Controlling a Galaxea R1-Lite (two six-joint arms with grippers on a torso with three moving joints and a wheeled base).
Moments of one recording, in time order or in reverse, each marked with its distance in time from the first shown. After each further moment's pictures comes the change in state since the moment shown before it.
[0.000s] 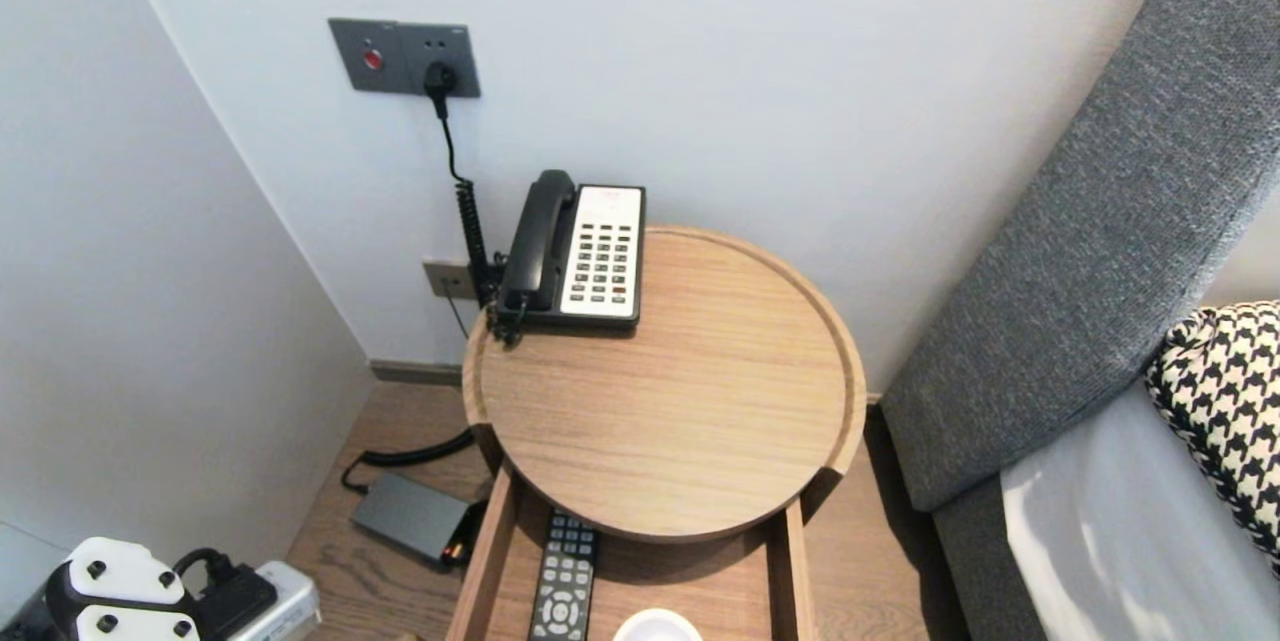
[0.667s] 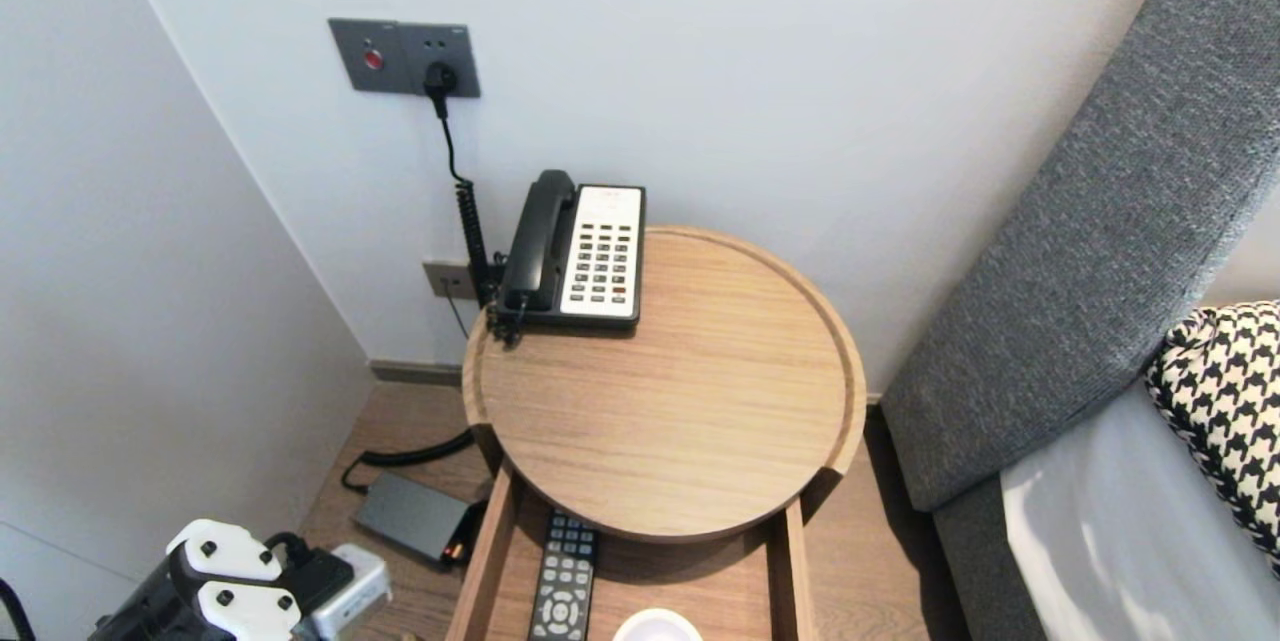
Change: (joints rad) left arm -0.031 0.156 0.019 -0.195 -0.020 -0.029; right arm 0.000 0.000 0.000 0.000 0.000 0.000
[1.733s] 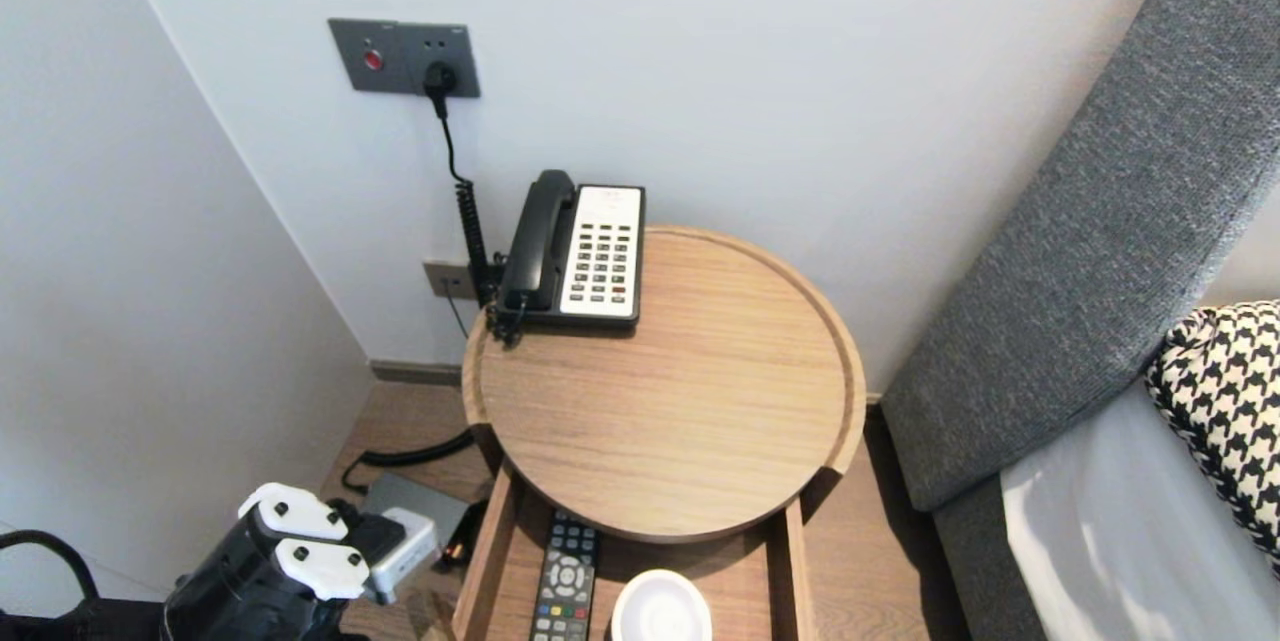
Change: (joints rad) left arm -0.016 0.103 -0.060 -0.088 0.013 -0.039; right arm 0.000 0.000 0.000 0.000 0.000 0.000
